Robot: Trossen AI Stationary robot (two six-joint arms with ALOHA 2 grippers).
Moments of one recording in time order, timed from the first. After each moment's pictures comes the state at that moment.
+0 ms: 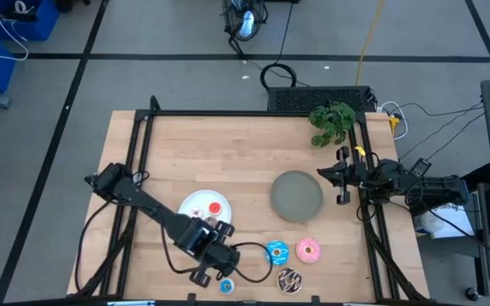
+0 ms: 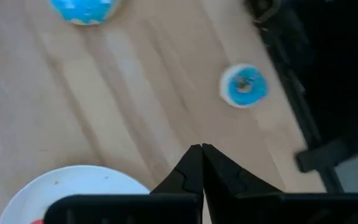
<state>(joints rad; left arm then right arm) -0.54 1.94 1.75 -1.05 0.02 -0.12 -0.06 0.06 0.01 0.25 0.00 -0.06</state>
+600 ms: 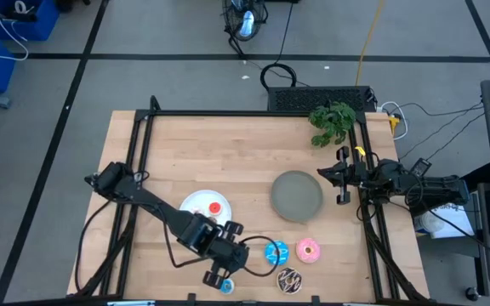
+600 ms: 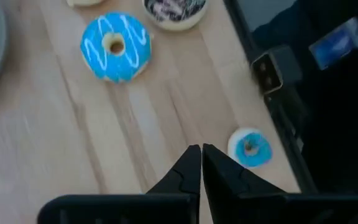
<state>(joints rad) -0.52 1.94 1.75 -0.86 0.00 -0.18 -0.06 0.06 0.01 0.25 0.00 -0.06</state>
